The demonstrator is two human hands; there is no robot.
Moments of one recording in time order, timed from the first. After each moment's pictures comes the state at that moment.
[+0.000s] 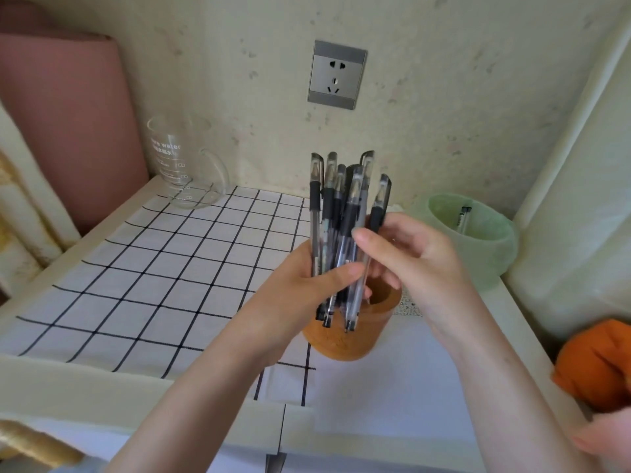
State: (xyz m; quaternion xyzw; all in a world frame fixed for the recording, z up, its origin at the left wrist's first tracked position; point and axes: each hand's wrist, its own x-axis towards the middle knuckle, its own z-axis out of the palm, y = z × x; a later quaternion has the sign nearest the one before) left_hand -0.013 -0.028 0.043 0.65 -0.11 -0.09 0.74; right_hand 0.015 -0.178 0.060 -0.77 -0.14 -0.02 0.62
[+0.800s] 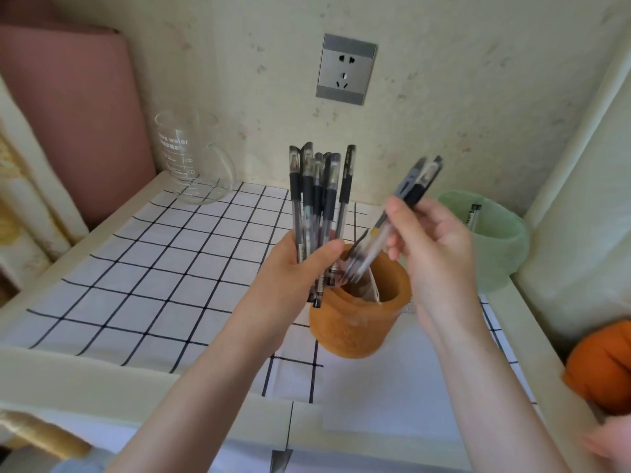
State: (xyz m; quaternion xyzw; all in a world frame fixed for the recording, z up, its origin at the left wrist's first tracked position) left_hand -0.004 -0.020 0.034 0.66 -0.02 -0.01 0.75; right_hand 0.029 -0.163 0.050 -0.65 -0.08 -0.14 0.75
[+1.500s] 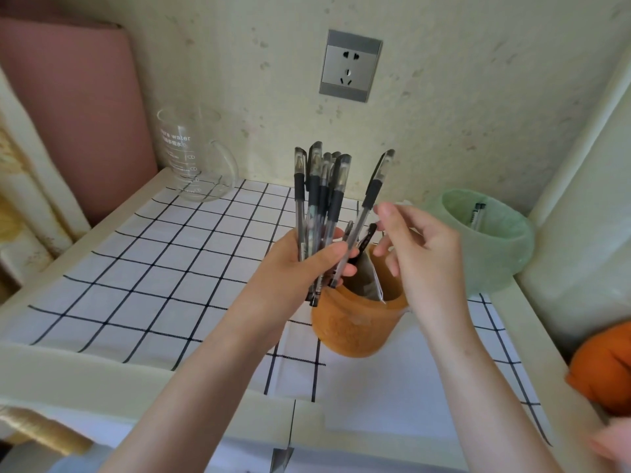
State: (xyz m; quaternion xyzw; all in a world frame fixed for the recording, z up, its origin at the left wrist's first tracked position) left_hand -0.003 -0.015 0.037 0.64 -0.03 -0.04 0.77; right_hand 0.032 -0.158 0.038 -0.77 -0.06 -0.17 0.61
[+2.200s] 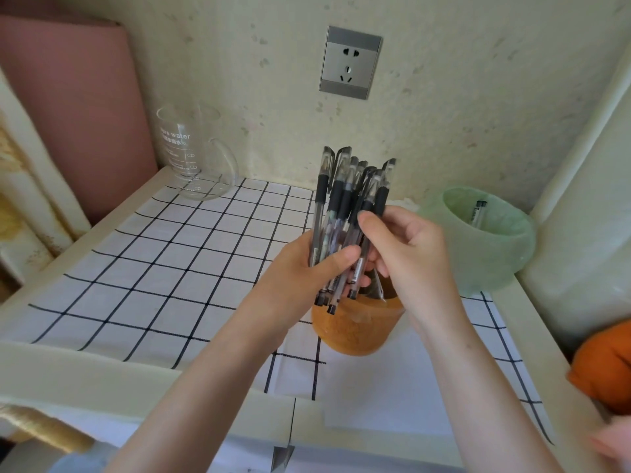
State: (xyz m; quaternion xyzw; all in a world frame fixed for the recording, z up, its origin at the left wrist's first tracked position) left_hand -0.005 -0.020 0.035 0.69 -0.07 -0.06 0.72; right_hand 0.025 -0.150 0.046 -0.76 -0.09 -0.10 0.64
